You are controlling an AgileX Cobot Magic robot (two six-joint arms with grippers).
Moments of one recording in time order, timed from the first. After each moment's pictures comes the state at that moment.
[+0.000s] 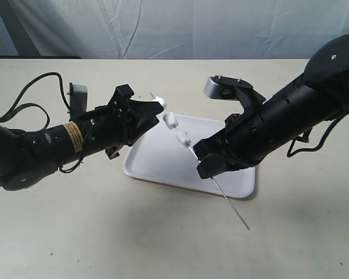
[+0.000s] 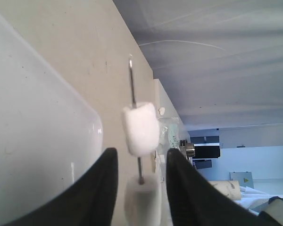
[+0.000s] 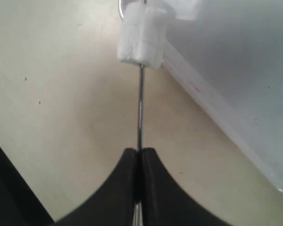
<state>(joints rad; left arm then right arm) -0.40 1.92 -0.63 0.58 -1.09 -1.59 0.43 1.64 -0.90 0.88 0.81 -0.69</state>
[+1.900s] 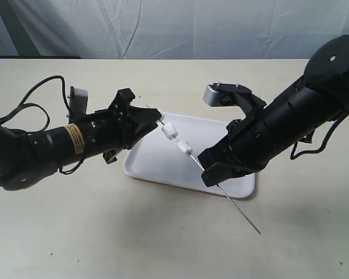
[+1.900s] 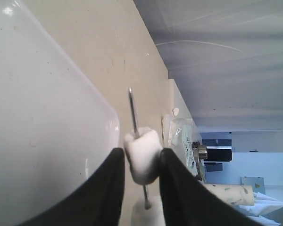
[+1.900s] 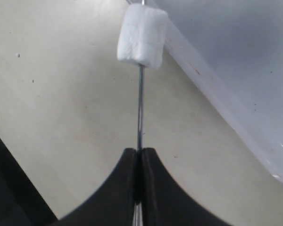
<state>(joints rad) -0.40 1.92 -0.63 0.58 -1.02 -1.62 0.43 1.64 -0.90 0.82 0.85 -0.70</state>
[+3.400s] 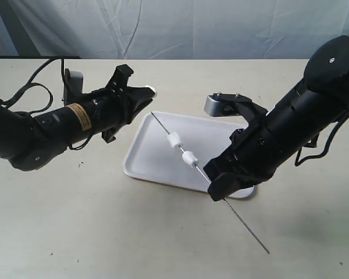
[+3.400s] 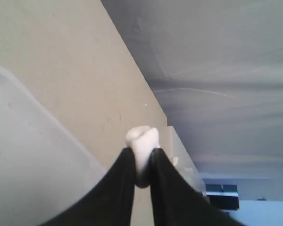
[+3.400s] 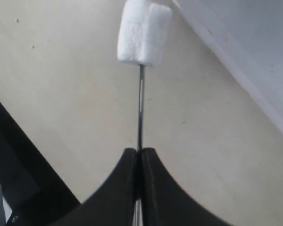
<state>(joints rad) -0.40 1.92 -0.74 0.42 -0.91 -1.58 0.43 1.64 -0.90 0.75 0.95 -0.65</state>
